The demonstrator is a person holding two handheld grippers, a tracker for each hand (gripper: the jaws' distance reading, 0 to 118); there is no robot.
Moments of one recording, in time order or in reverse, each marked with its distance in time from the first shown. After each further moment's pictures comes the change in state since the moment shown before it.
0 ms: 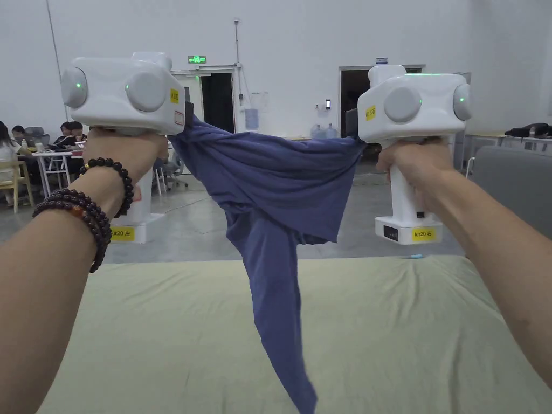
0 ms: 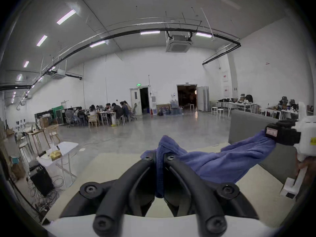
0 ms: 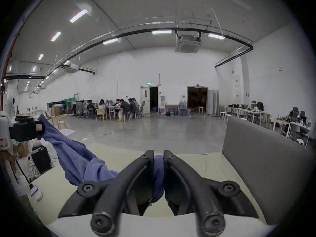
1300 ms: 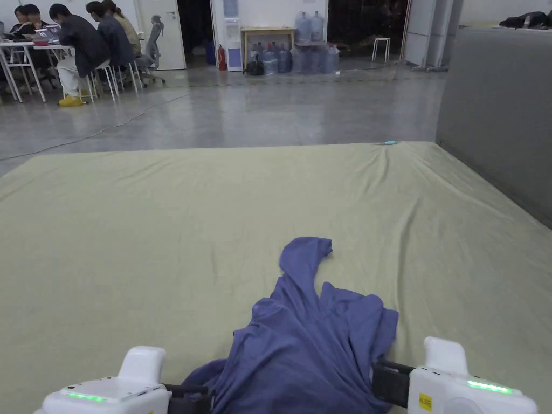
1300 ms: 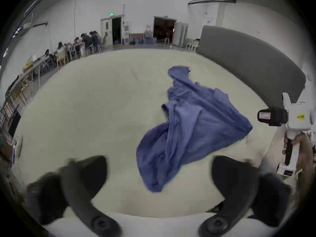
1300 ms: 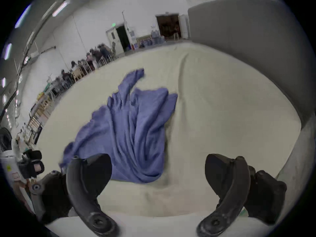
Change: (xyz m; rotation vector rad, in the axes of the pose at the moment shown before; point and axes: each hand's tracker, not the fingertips) left arm 0.001 -0.482 0.226 -0.623 -0.314 0.047; right arm 0.031 -0.475 0.291 -0.567 -0.155 -0.313
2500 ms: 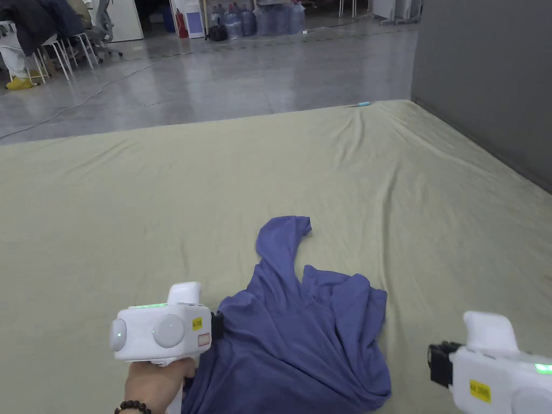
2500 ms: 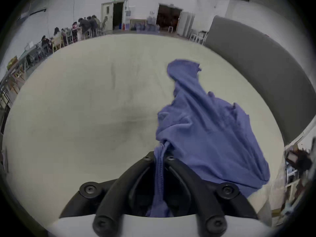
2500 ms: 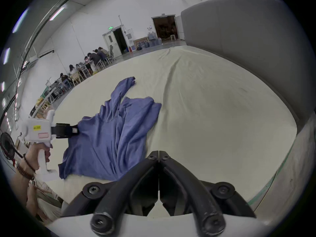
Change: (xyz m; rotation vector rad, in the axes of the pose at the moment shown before) left arm 0.038 0.095 -0.163 -0.121 -0.022 0.084; right arm 0.037 0.037 -0.012 -0.057 -0.009 0.019
